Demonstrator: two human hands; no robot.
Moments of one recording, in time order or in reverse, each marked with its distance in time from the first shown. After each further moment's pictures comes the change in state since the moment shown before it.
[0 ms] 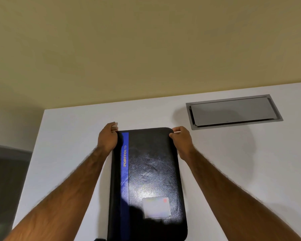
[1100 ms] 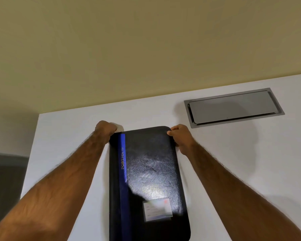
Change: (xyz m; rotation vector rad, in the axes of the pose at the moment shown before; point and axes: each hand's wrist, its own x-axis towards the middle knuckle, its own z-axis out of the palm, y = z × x) left_hand 0.059 0.022 0.005 0.094 -0.026 -0.318; right_hand 0.016 -0.008 -0.002 0.056 -0.114 0.069
